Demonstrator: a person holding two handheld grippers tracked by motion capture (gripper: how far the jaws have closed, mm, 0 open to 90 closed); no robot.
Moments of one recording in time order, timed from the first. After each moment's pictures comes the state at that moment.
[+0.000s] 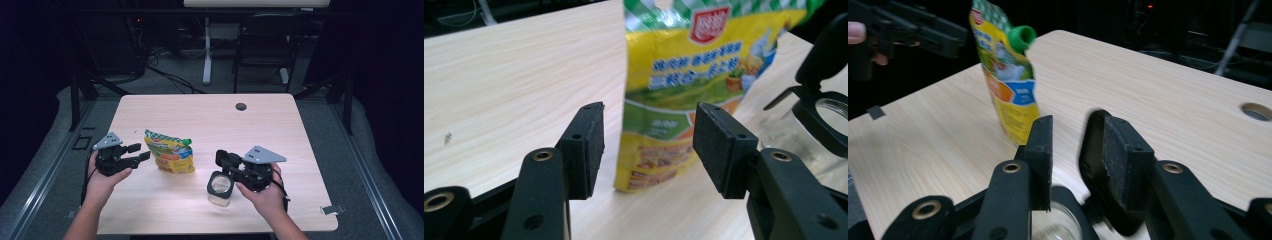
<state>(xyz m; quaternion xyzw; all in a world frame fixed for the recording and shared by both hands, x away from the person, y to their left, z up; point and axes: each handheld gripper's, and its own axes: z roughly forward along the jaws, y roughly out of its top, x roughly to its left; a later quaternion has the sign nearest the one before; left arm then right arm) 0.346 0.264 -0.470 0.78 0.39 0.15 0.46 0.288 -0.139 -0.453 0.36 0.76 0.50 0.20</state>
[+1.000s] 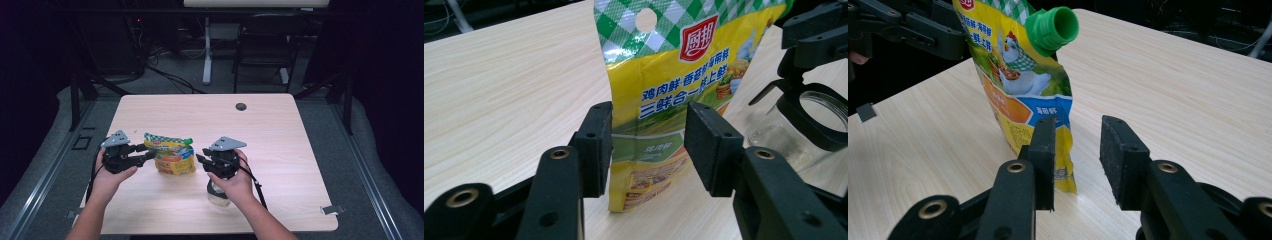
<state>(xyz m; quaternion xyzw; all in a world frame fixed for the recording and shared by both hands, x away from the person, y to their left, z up) 0.349 0.248 -0.470 0.80 0.35 0.14 0.46 0.332 -0.074 -0.474 0.36 0.79 0.48 0.17</state>
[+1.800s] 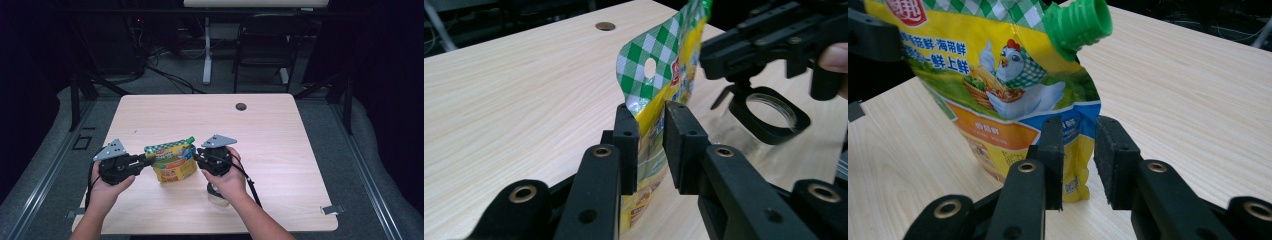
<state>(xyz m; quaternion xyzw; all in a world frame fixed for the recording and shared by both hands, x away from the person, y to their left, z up) 0.313 0.243 -0.463 0.80 0.32 0.14 0.50 0.342 -0.055 -0.479 0.36 0.79 0.46 0.16</state>
